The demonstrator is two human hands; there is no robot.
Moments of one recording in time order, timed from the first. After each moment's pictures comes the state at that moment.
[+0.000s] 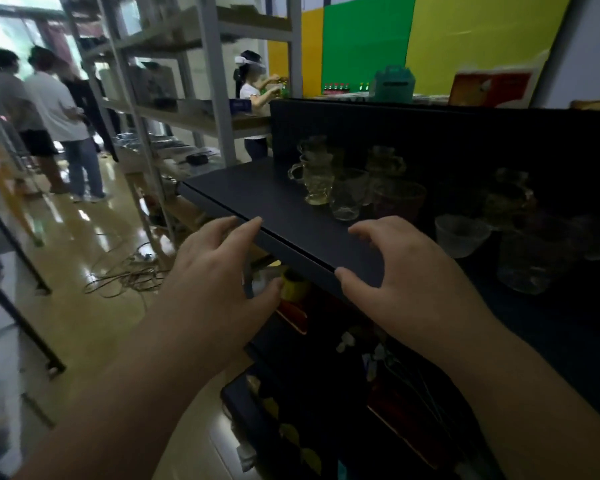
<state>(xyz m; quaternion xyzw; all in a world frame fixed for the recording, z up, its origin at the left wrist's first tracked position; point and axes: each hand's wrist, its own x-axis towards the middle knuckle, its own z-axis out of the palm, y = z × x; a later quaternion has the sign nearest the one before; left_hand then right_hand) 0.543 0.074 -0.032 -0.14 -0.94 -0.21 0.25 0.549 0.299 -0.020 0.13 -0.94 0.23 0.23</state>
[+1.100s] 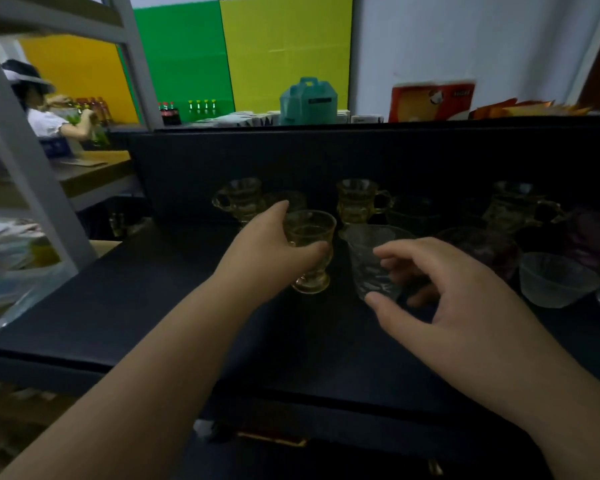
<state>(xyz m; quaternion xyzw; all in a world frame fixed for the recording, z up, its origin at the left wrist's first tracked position) 0.152 0.113 -0.011 -0.40 -0.84 -0.38 -0.01 0.367 0.207 -0.014 -0.14 -0.91 0.22 0.32</state>
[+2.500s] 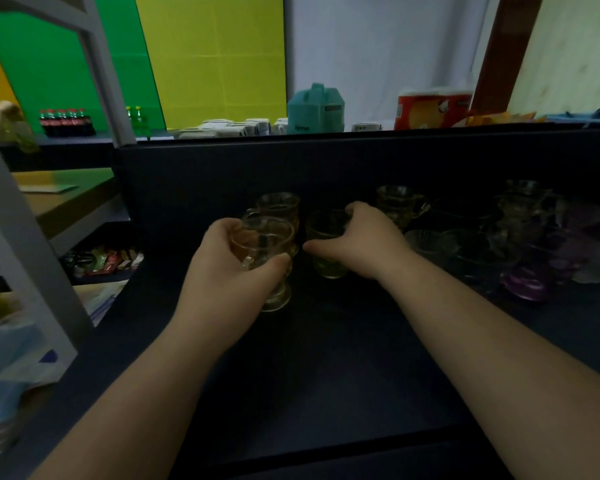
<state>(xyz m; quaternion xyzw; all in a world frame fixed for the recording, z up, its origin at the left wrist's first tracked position) 0.021 0.018 -0.017 -0.39 -0.73 -0.55 -0.10 0.130 0.185 -0.006 -0.42 -0.84 0.25 0.26</state>
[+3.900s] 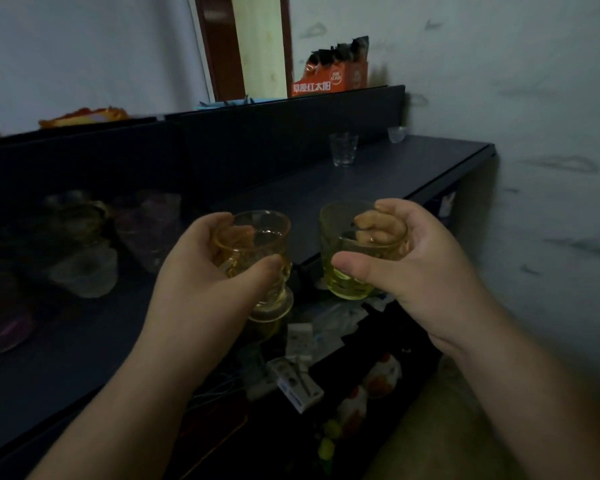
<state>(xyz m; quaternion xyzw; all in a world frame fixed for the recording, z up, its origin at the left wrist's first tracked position) 0.529 0.243 -0.015 -0.61 -0.54 -0.52 -0.25 0.751 0.263 -0.029 -0.45 -0.58 0.37 0.58</state>
